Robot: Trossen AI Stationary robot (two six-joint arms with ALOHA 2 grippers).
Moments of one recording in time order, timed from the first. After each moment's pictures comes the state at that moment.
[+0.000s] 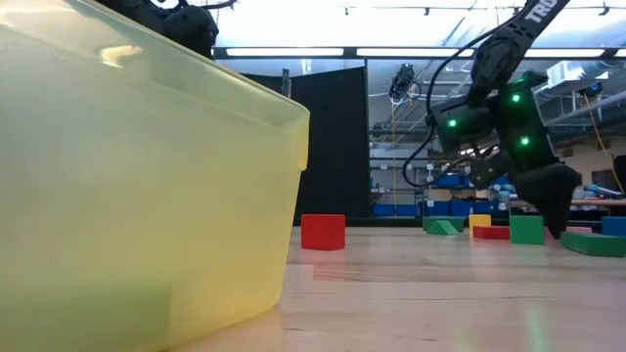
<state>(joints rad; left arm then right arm) 0.16 1.00 0.80 -0.50 -0.20 -0.32 -0.35 1.56 0.73 -1.01 0.16 0.22</state>
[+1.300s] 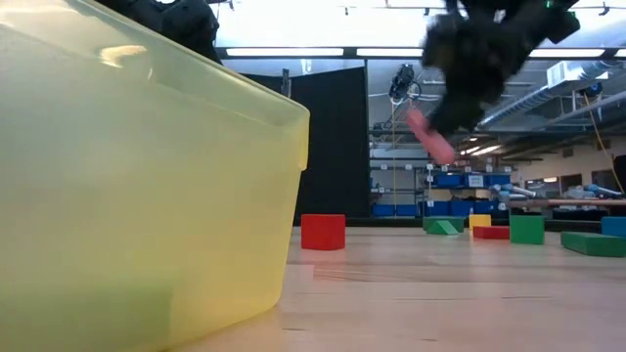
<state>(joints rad) 0.12 1.00 0.80 -0.47 -0.22 -0.37 0.05 1.23 0.73 -0.27 0.03 0.37</state>
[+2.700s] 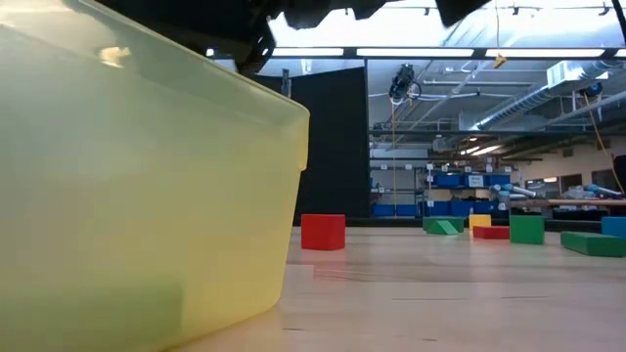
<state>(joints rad) 0.12 1.00 0.80 -0.61 -0.28 -0.51 0.42 2.11 1.39 0.34 -0.07 -0.02</state>
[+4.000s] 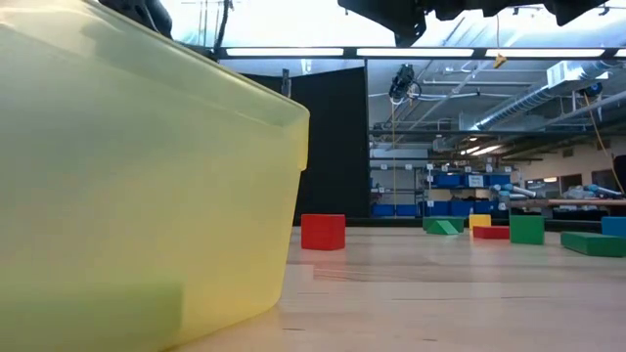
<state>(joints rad) 0.02 1.47 0.80 -1.07 -0.24 -0.18 0.36 1.49 0.74 0.60 0.22 -0.06</state>
